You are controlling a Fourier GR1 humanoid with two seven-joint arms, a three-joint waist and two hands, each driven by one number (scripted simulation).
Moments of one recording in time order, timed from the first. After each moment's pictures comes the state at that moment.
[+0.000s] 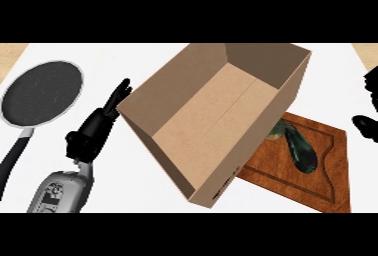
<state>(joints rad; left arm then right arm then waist) -0.23 0.16 -0.11 -1.53 -0.07 -0.10 0.07 -0.53 -0.89 0.11 -1.60 0.03 0.42 -0.80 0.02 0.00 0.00</state>
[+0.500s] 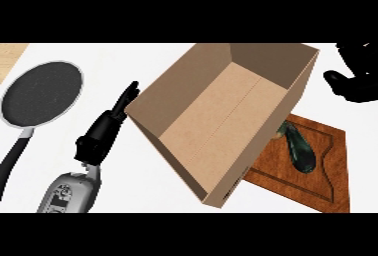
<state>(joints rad) -0.22 0.13 -0.13 -1.54 -0.10 -0.10 0.06 -0.81 -0.78 0.18 -1.41 0.00 0.50 -0.64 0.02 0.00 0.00</state>
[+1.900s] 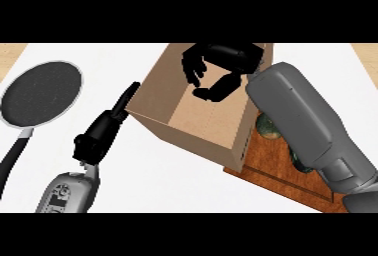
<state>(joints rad) -0.22 0.12 -0.11 -1.55 -0.10 -0.15 0.08 -1.08 -0.23 0.35 -0.88 0.45 0.32 -0.56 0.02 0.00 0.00</state>
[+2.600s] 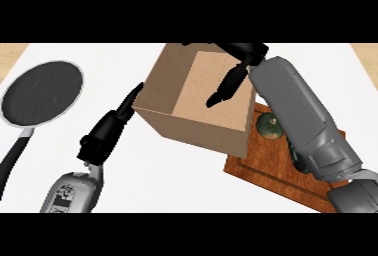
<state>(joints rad) -0.22 0.10 -0.13 -1.56 -0.12 -0.15 0.09 -1.14 -0.16 0.12 -0.60 0.25 0.48 -0.60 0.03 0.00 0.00</state>
